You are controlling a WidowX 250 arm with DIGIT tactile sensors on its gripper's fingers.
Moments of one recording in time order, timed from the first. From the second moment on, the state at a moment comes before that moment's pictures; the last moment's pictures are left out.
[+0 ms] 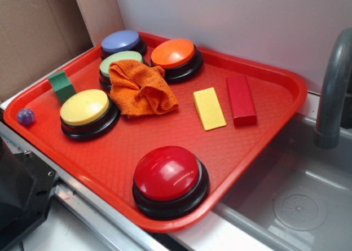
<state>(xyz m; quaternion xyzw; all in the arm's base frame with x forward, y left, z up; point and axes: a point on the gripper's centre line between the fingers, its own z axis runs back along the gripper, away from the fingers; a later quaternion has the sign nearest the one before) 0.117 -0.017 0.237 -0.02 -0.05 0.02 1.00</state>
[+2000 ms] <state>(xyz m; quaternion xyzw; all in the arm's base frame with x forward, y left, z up) 0.230 0.027 0.100 -0.02 -0.08 0.35 0.93</state>
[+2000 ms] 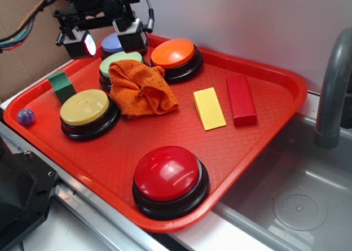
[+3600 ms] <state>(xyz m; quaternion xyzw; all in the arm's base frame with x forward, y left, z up) 0.246 0.031 0.043 -0.02 -0.06 0.35 0.93</state>
